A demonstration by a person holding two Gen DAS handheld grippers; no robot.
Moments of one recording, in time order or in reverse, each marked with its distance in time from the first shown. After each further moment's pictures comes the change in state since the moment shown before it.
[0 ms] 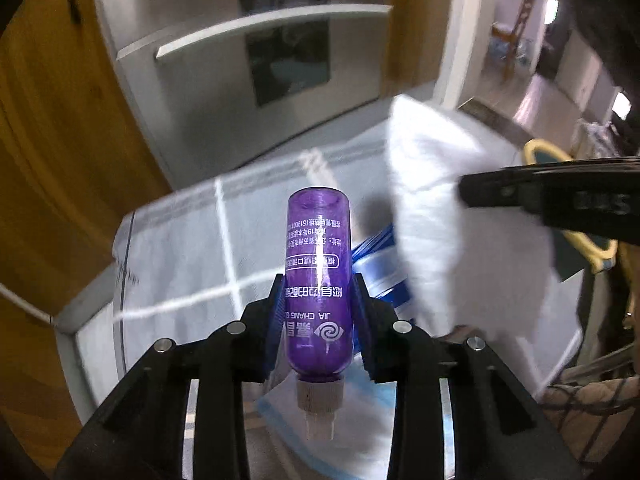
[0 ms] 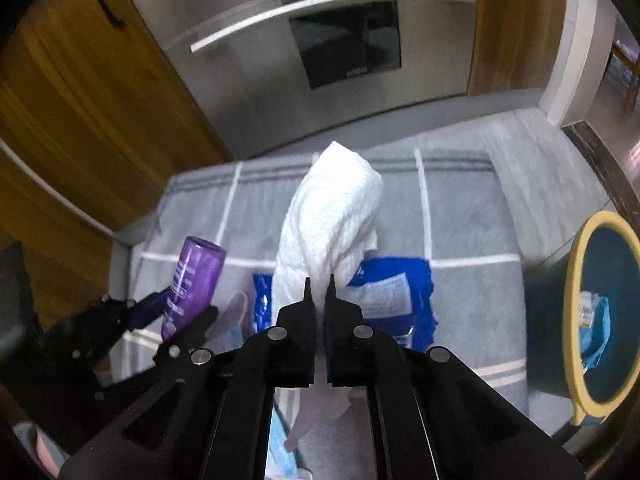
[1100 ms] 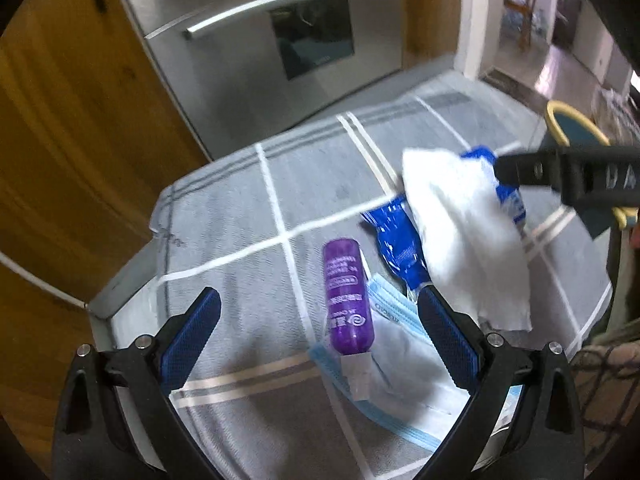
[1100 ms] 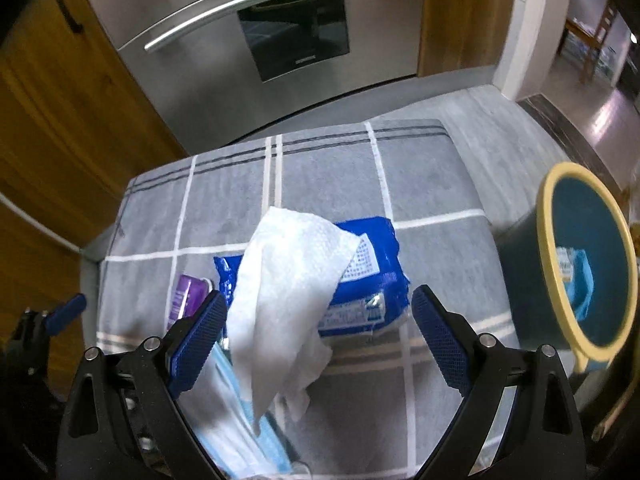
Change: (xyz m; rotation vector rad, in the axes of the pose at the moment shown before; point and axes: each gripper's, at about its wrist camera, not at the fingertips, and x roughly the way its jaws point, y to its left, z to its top) left arm 0.000 0.019 -0.030 0.037 0.121 0.113; right arm 0.009 -0.006 -0.027 0.100 0.009 -0.135
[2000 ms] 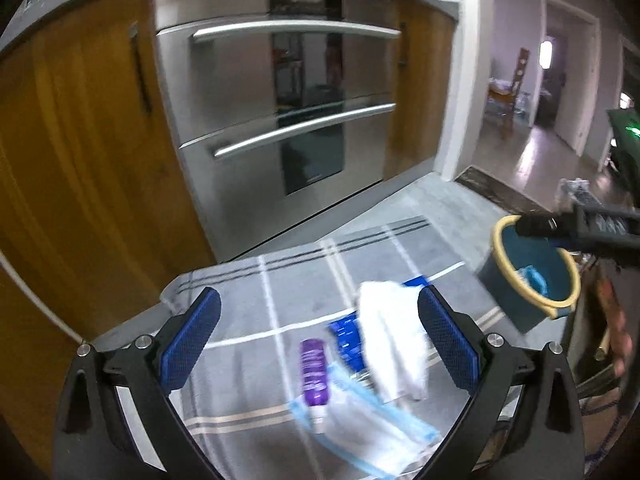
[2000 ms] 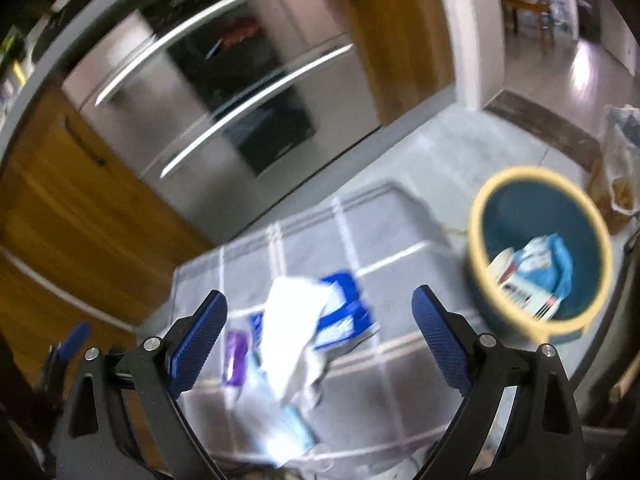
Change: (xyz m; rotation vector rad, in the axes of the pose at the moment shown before) left arm -0.124 0.017 0.038 -0.121 -0.310 -0.056; right arm -0.116 -0.060 0.000 0.224 -0.183 0.111
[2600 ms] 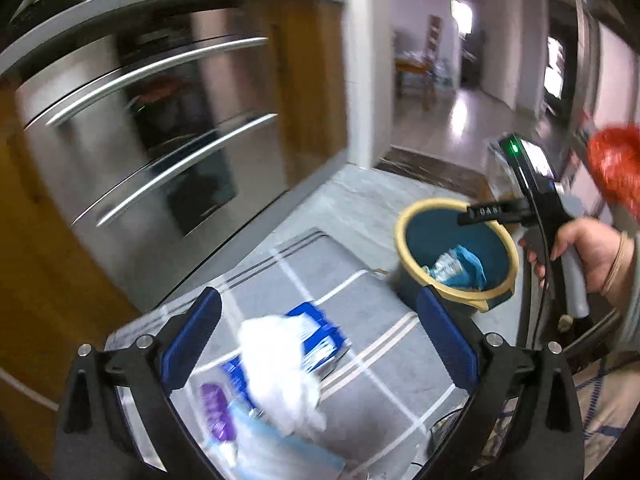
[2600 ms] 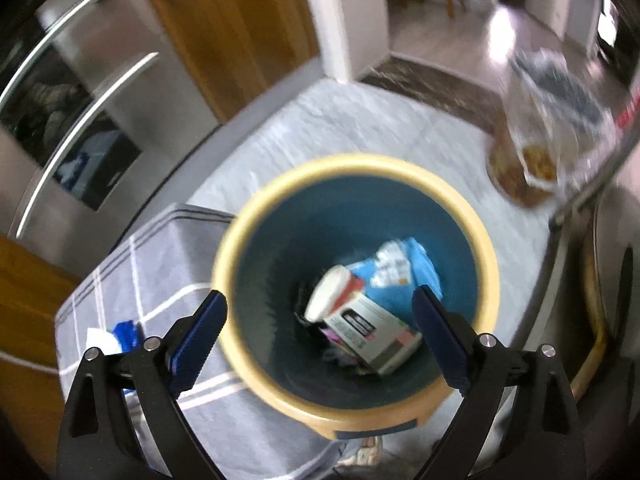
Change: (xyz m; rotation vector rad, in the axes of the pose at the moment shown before) left arm -0.011 -0.125 0.033 0.202 -0.023 -0.204; right arm 0.032 -0.219 0.043 0.148 0.028 -0.290
